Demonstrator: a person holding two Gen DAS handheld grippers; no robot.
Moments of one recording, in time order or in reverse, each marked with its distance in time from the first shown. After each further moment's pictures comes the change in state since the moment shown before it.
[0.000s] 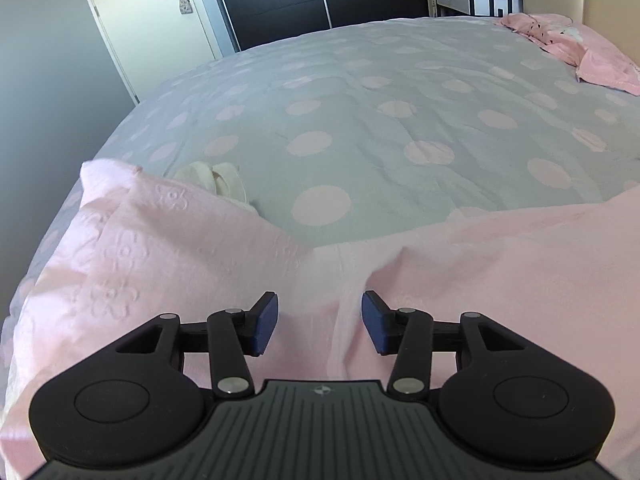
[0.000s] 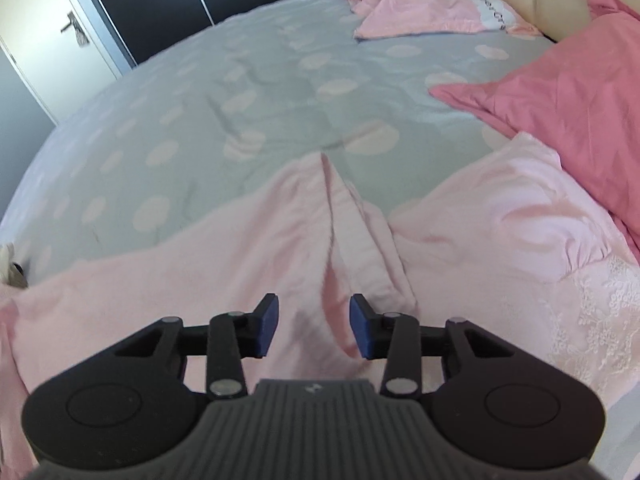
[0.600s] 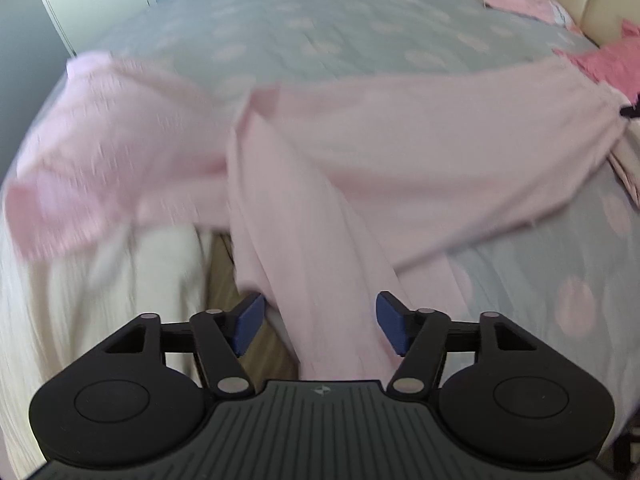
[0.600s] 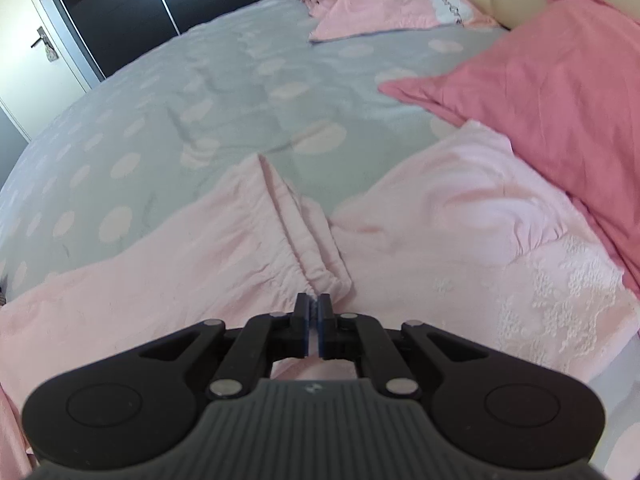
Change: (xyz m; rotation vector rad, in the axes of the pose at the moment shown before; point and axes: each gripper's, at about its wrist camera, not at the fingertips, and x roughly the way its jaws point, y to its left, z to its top) left arm -0.104 -0.042 -0.120 0.082 0.218 -0.187; right arm -0.014 -0.029 -0.004 0.084 -0.036 -0.081
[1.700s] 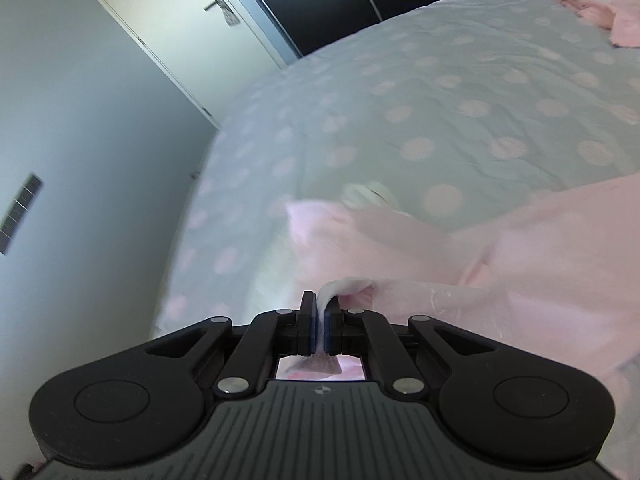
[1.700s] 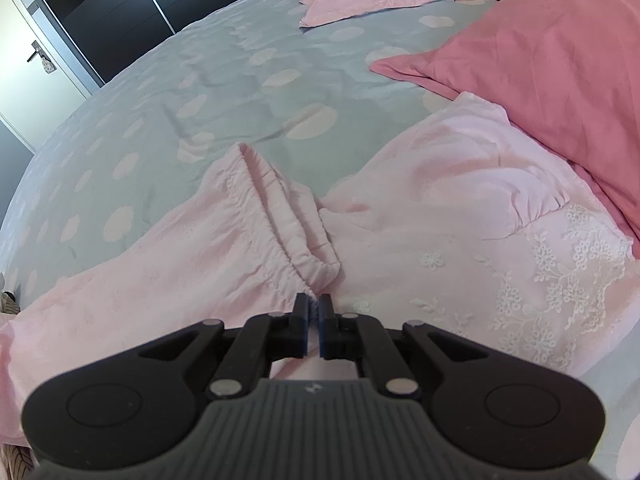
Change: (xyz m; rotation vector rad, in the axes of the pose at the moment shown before) left arm -0.090 0.123 0.163 0.040 -0.109 0.517; right arm 0.002 -0.017 -0.001 0.047 0.031 0.050
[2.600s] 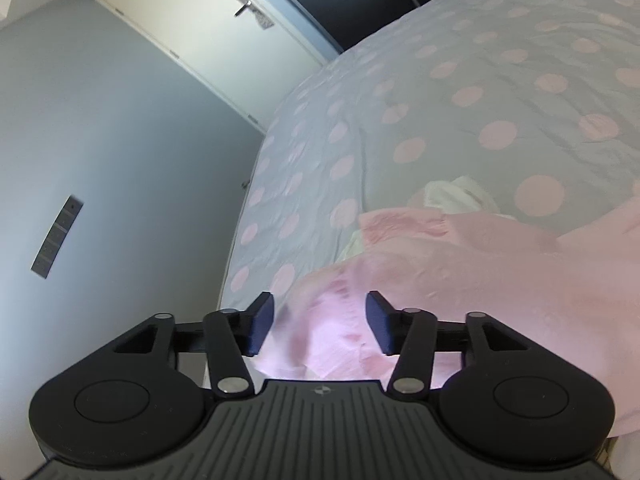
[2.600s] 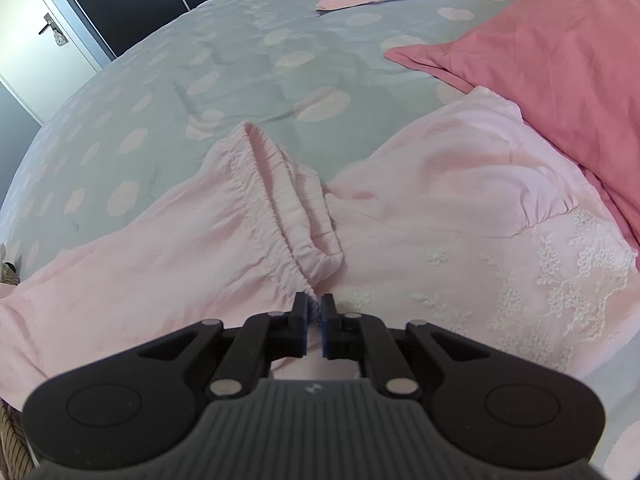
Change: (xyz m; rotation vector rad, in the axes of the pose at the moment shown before) left arm 0.084 0.001 -0.008 0.058 -0.039 0.140; right arm 0.001 -0.002 0.003 -0.053 0.042 0.019
